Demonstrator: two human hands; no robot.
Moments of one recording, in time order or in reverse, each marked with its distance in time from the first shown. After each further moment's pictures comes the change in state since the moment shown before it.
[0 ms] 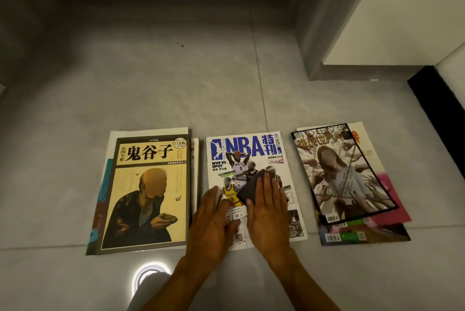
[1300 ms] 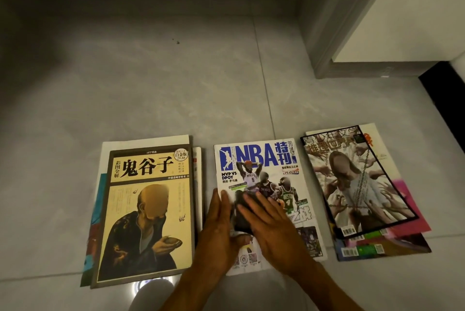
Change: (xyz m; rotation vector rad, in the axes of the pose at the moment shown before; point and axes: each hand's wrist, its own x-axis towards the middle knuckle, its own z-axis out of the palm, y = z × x) left_hand 0.030 -0.015 -0.003 -0.262 -0.077 0.008; right_hand 0.015 0.029 0.020 -0.177 0.070 -0.634
